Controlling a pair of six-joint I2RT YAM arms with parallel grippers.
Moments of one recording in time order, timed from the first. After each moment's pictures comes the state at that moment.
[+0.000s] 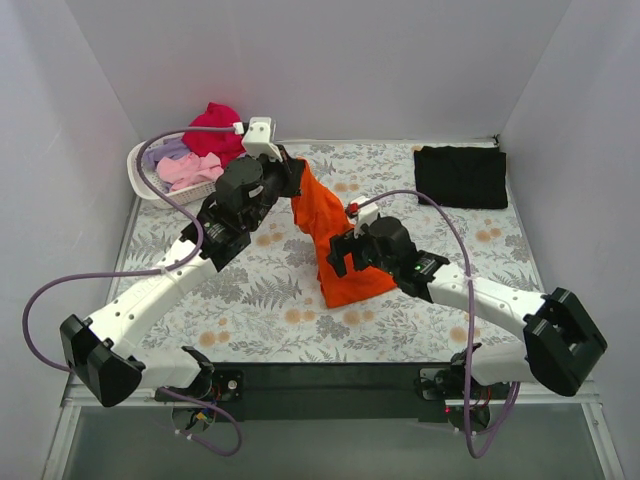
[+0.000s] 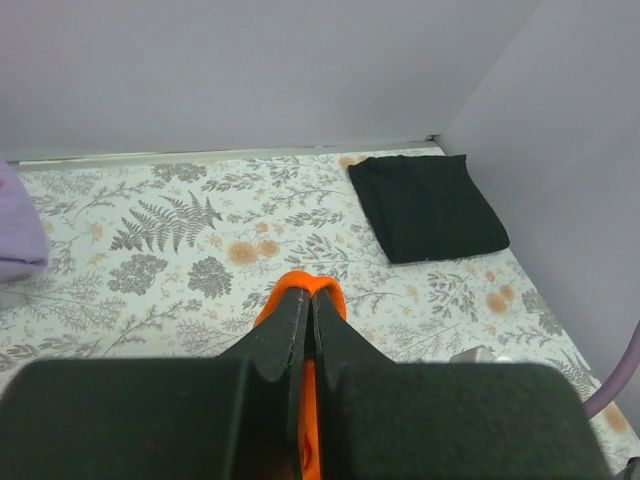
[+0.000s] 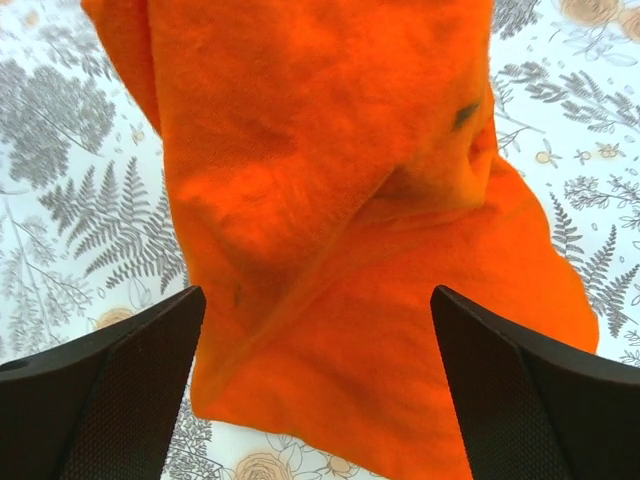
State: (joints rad) left arm -0.69 1.27 1.27 -0.06 -0.28 -0.34; right arm 0.80 1.28 0.75 0.08 0.02 0.18
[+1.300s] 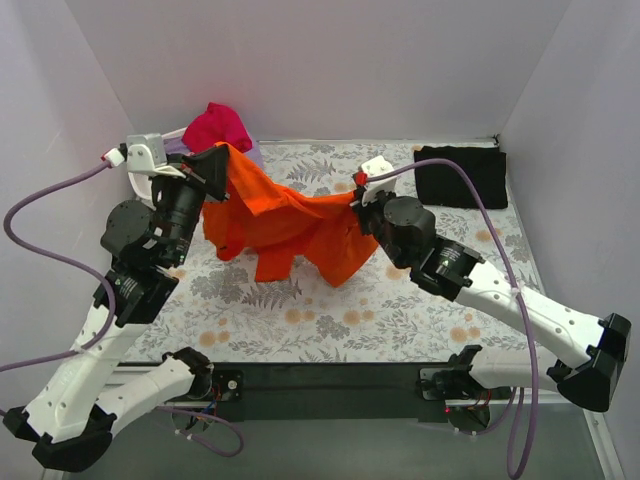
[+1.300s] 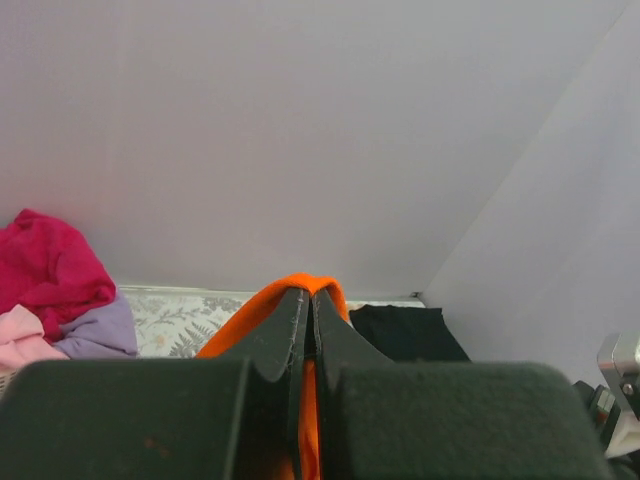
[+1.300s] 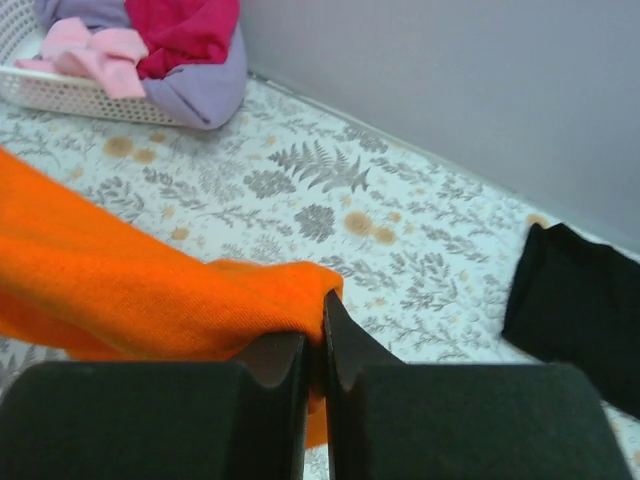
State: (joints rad) left arm -0.62 0.87 1.24 -0.07 -0.35 -0.29; right arm 0.97 1.15 1.10 -0.12 0.51 -0.06
